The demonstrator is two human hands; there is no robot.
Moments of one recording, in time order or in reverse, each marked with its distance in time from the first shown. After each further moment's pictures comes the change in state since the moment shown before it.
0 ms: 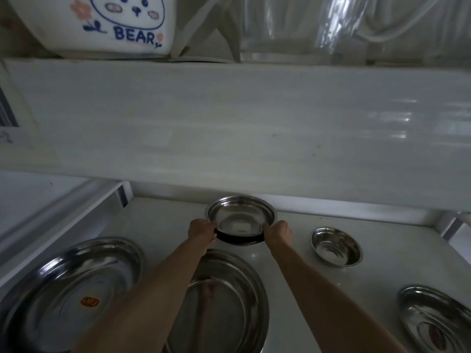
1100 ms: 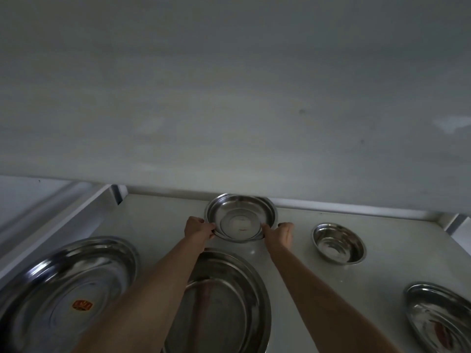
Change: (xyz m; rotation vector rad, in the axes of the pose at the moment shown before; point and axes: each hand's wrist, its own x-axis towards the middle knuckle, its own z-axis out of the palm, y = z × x) left_hand 0.012 -0.006 0.001 0.039 0.010 0.013; right_hand 0.004 0.019 0.021 0.270 0.105 0.049
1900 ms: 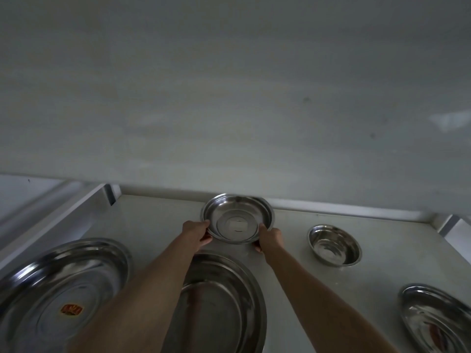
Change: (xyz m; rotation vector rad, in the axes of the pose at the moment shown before) left_hand 0.005 0.004 0.003 -0.209 -0.115 -0.238; right_hand 0.007 0.003 0.003 0.210 -0.219 0.145
